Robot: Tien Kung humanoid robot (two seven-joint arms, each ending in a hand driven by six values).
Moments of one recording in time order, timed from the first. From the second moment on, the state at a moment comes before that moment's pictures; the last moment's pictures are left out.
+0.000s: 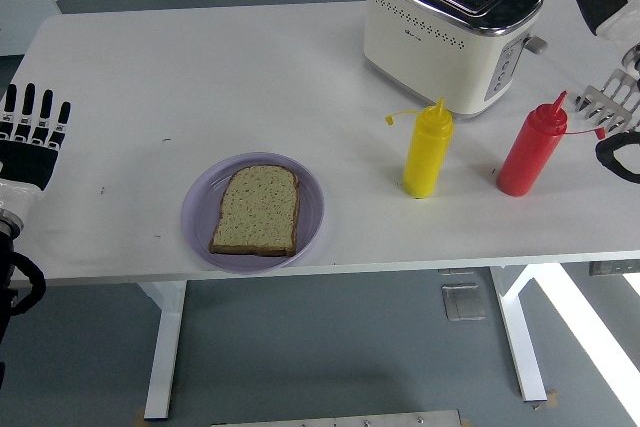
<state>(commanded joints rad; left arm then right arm) -0.18 0.28 -1.47 -1.40 -0.13 0.14 -0.10 0.50 -0.44 1.28 1.59 -0.40 -0.29 0.09</state>
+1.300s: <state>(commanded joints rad) -0.16 0.28 -1.49 -1.42 -0.14 0.14 -0.09 0.27 -0.43 1.40 1.52 -0.26 -0.25 0.07</state>
